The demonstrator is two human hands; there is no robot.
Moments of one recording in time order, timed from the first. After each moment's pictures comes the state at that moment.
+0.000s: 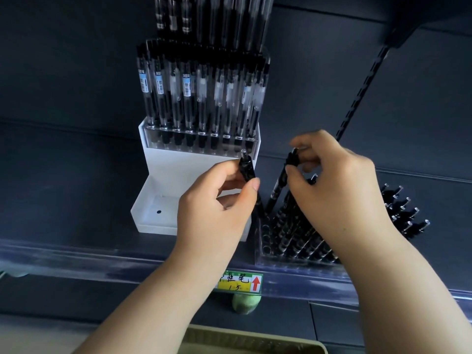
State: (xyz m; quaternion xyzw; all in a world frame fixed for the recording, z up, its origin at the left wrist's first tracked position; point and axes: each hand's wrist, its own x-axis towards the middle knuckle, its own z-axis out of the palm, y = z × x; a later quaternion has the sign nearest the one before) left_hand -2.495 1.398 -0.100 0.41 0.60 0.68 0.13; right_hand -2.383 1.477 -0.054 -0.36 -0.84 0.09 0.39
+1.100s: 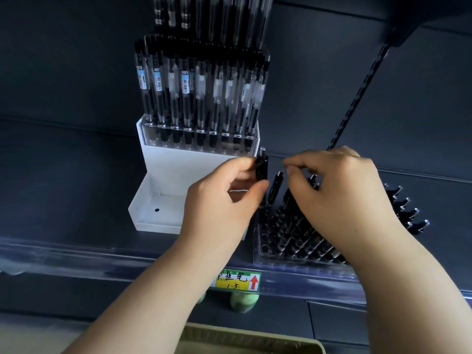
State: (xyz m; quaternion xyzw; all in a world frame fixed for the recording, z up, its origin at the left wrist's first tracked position) left_hand -2.498 1.409 -0.101 0.45 0.63 0.63 0.12; right_hand -2.375 1.474 -0.052 -0.37 -0.86 0.06 0.35
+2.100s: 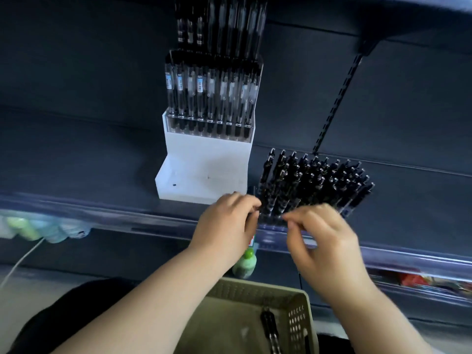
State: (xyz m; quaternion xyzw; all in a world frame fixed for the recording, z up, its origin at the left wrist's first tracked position) left_hand -2.460 1.349 -0.135 0.61 0.70 0.38 -0.05; right_hand -2.300 1.404 -0.112 -0.25 -0.88 0.07 0.41
